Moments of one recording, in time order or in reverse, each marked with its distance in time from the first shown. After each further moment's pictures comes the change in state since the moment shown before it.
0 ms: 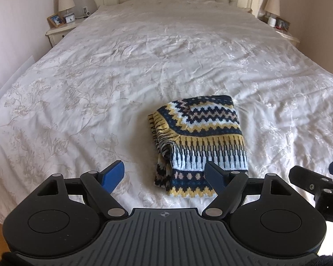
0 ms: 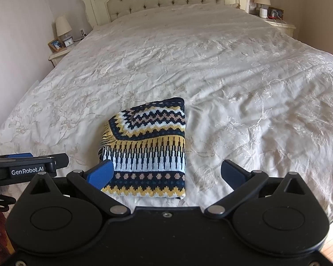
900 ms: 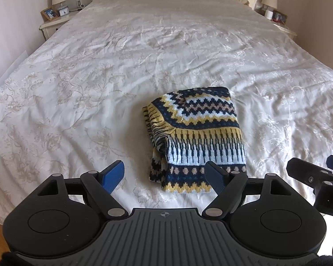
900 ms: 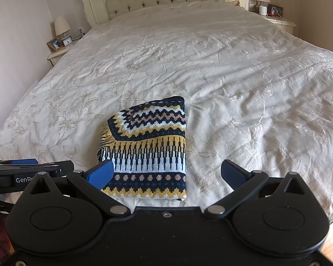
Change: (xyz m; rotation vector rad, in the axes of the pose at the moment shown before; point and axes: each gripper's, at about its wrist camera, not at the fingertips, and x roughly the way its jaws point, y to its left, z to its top) left arm 0.011 0.000 0.002 0.008 0.045 -0.027; right arm 0.007 0.002 0.001 0.013 0.008 -0.004
